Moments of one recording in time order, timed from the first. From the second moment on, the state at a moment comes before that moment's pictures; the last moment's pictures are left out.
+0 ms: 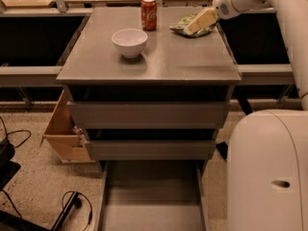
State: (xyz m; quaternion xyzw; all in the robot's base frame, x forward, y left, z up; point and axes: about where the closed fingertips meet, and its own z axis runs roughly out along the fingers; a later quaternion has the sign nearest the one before) arm 0.837 -0.173 0.963 -0.42 0.76 0.05 0.49
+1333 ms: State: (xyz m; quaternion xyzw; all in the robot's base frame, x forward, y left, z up) arm 0.926 -0.126 0.909 -0.40 0.77 0.02 0.51
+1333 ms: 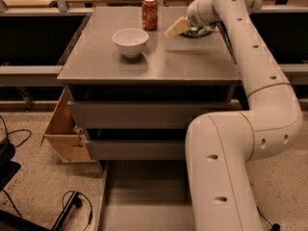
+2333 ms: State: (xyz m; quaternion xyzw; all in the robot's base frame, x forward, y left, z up) arm 0.935 -0.140 0.898 -0.36 0.78 0.01 0.50
